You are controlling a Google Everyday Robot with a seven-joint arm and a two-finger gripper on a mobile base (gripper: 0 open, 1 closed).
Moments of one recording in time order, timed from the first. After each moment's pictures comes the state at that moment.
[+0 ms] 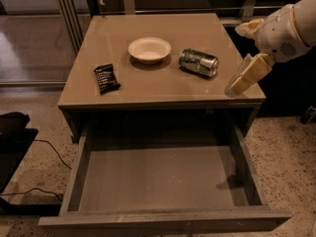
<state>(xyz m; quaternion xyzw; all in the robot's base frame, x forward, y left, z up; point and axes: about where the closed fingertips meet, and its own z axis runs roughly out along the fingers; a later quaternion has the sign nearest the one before) 0.560 -0.182 0.948 -0.58 0.72 0.10 0.36</state>
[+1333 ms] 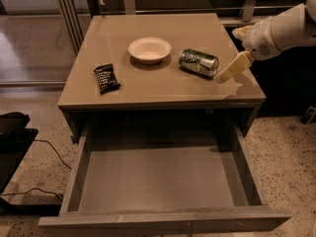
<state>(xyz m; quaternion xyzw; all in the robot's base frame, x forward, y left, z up) 0.668 -0.208 0.894 -0.52 0.75 0.11 0.40</state>
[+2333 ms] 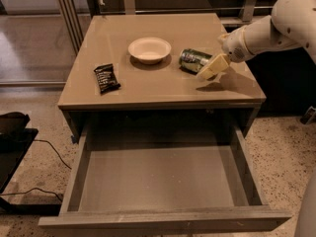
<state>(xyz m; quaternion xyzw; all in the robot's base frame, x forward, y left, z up) 0.725 -0.179 0.852 -0.49 0.76 0.13 0.40</state>
